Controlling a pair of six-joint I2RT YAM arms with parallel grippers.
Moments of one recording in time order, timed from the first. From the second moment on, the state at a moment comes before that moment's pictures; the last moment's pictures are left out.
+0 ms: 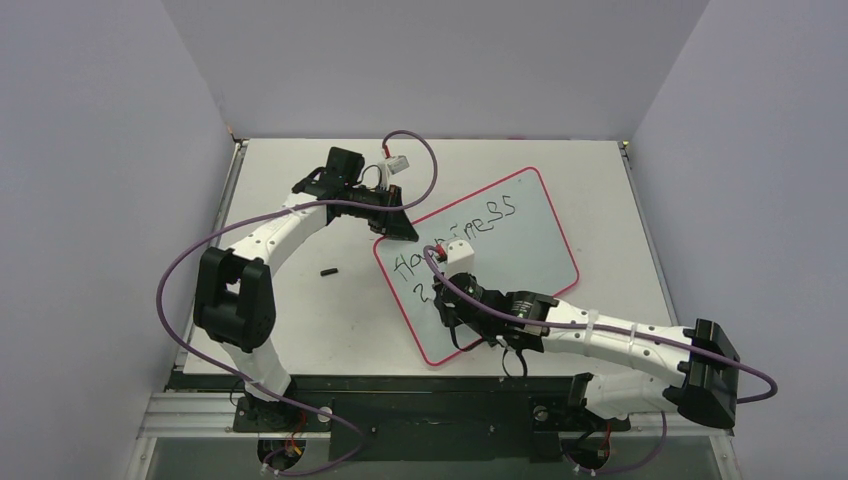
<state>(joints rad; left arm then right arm) -0.37 1.75 1.40 -0.52 0.94 -0.10 1.14 1.22 0.88 -0.39 0.41 0.53</state>
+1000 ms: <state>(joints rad) -0.37 1.74 1.40 -0.52 0.93 -0.10 1.13 1.28 1.03 -0.42 0.36 0.48</state>
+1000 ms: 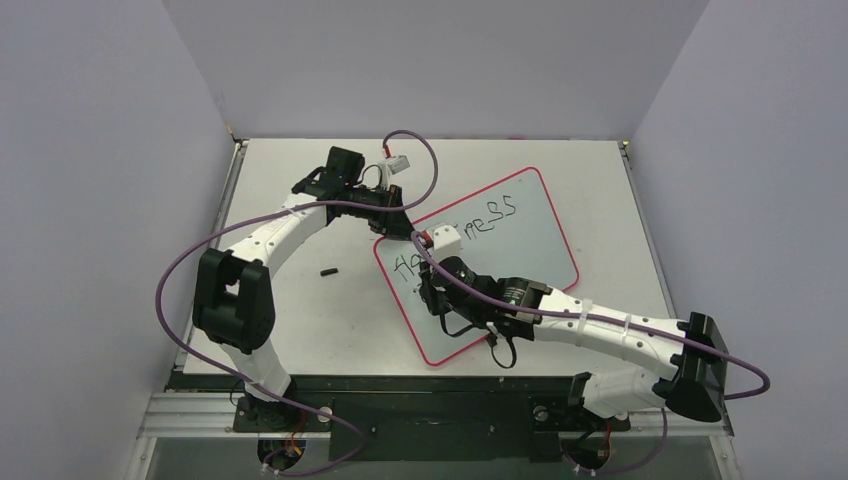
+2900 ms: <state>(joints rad) -0.38 1.74 1.40 -0.52 0.92 -0.11 1.04 1.21 0.93 -0.38 0.38 0.51</state>
